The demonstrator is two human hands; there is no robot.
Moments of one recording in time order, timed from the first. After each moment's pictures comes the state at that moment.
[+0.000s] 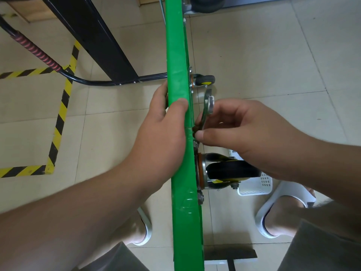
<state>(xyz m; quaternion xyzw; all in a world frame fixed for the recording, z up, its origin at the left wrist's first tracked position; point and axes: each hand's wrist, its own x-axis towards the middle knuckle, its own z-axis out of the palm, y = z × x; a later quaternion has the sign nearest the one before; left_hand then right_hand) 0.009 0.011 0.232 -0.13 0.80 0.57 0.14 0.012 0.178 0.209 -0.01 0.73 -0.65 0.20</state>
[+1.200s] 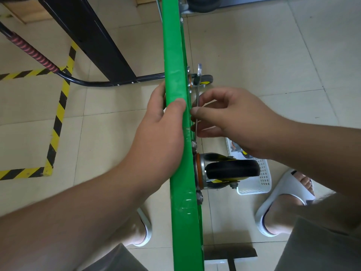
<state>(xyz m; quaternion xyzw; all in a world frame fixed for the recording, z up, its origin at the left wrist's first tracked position) 0.009 0.012 0.232 -0.14 0.79 0.58 0.15 -0.019 0.165 0.196 0.10 0.71 -0.66 0.21</state>
